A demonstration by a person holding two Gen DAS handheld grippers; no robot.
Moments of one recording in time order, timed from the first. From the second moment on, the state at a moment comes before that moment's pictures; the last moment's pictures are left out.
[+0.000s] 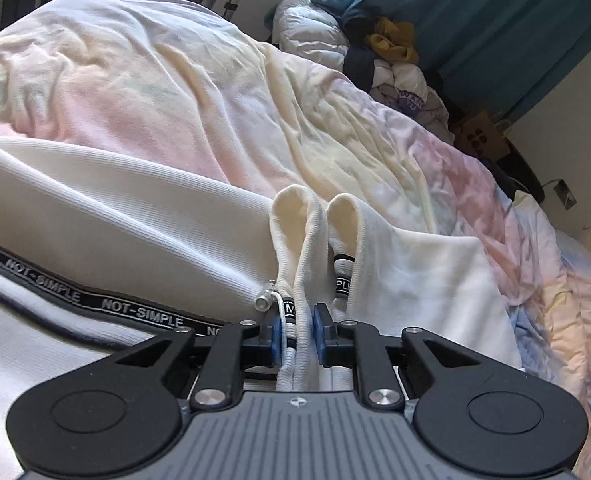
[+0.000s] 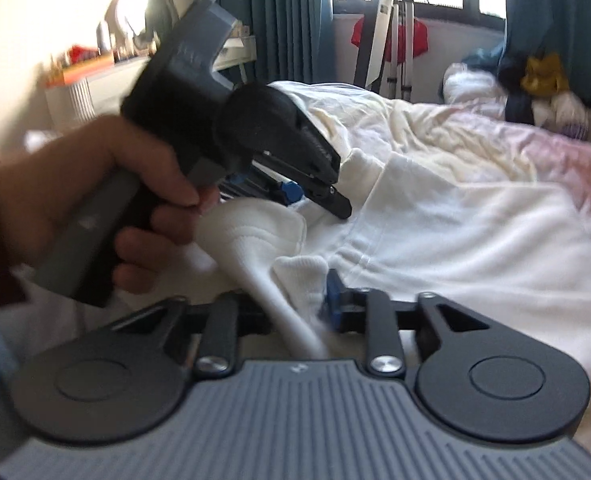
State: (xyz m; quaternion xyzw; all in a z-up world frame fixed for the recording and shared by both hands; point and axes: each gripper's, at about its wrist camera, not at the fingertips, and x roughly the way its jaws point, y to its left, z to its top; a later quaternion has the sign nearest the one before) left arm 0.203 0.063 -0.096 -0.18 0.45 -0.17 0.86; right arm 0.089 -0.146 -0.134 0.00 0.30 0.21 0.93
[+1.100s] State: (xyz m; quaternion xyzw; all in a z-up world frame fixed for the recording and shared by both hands) left arm 0.145 0.062 -0.069 -0.28 0.37 -0.25 0.85; right arm 0.083 -0.185 -0.131 0.10 0.31 0.20 0.92
